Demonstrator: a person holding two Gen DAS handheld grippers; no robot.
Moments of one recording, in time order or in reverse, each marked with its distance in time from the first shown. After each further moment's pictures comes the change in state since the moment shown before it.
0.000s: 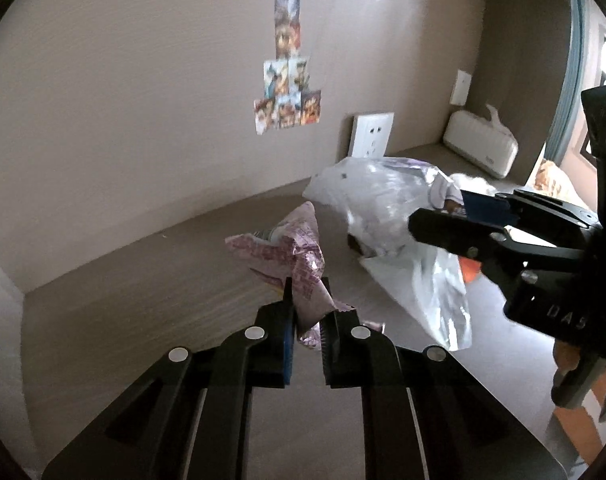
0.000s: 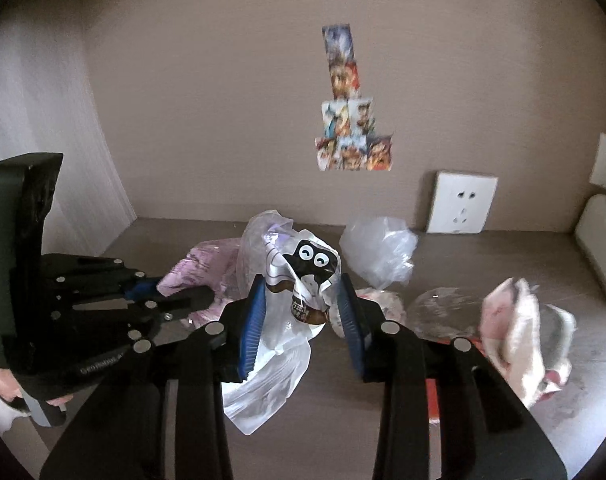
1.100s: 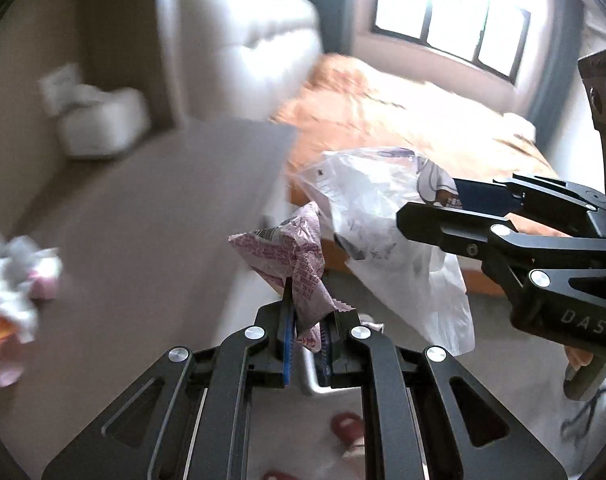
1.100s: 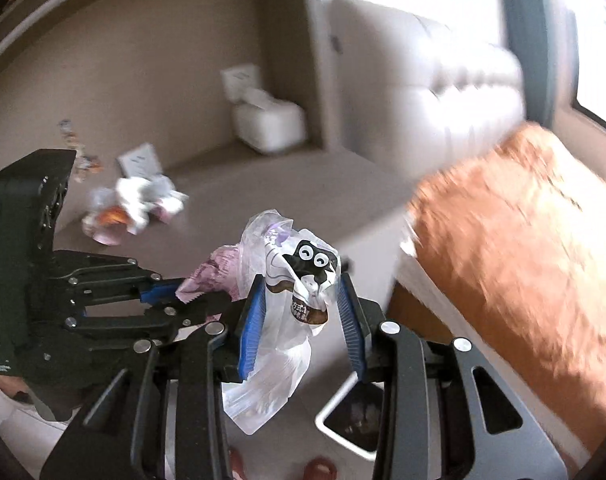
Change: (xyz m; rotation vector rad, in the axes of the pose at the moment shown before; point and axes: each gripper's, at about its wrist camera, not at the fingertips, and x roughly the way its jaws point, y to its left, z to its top) left arm 0.002 -0.431 -0.056 0.578 0.146 -0.573; right arm -0.319 -0.182 -0.224 0.508 0.032 -0.581
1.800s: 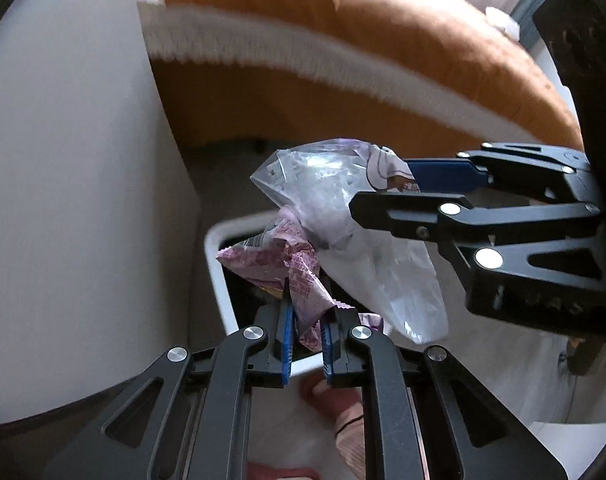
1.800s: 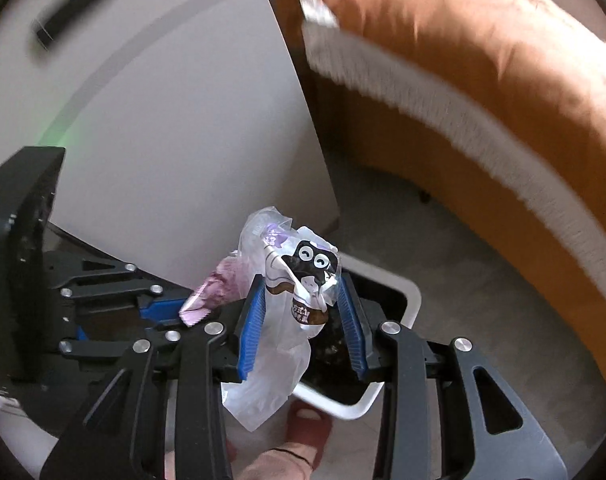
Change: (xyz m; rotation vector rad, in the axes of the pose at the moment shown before) left arm 0.368 -0.044 -0.157 0.080 0.372 -0.181; right arm 0.265 -0.163 -0.246 0.187 0.350 -0.007
